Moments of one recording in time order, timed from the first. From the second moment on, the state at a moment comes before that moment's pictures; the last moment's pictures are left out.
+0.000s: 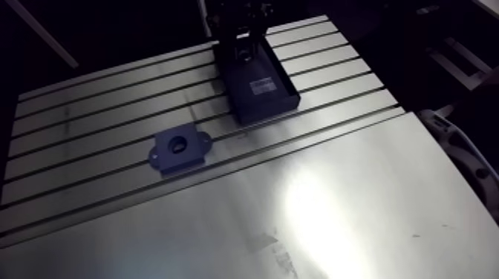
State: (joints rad) arm -0.37 -0.91 1.52 -2.08 -1.63 -1.91
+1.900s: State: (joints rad) arm -0.31 -1.23 1.69 -2.02 -1.62 -1.90
